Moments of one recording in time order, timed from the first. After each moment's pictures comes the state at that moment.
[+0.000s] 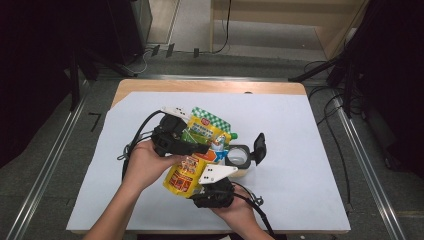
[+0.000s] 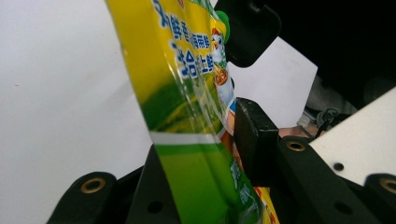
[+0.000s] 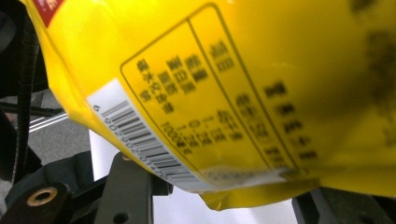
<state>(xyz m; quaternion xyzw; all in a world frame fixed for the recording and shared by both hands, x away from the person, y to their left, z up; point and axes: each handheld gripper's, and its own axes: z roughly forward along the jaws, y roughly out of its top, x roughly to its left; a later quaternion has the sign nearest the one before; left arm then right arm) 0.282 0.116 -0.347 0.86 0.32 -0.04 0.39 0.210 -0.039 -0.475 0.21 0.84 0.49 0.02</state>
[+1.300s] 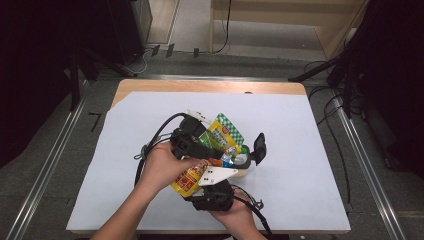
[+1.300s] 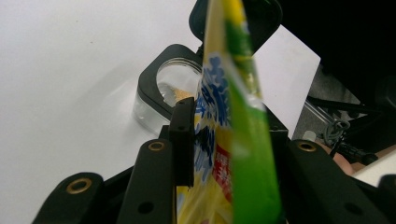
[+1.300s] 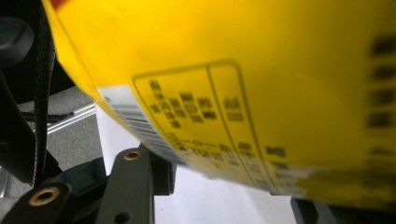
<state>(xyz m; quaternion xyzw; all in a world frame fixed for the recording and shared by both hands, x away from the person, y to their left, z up) 0.285 0.082 -0.357 0.87 0.33 -0.05 0.36 0.204 -0.038 -0.474 0.23 0.84 0.50 0.02</state>
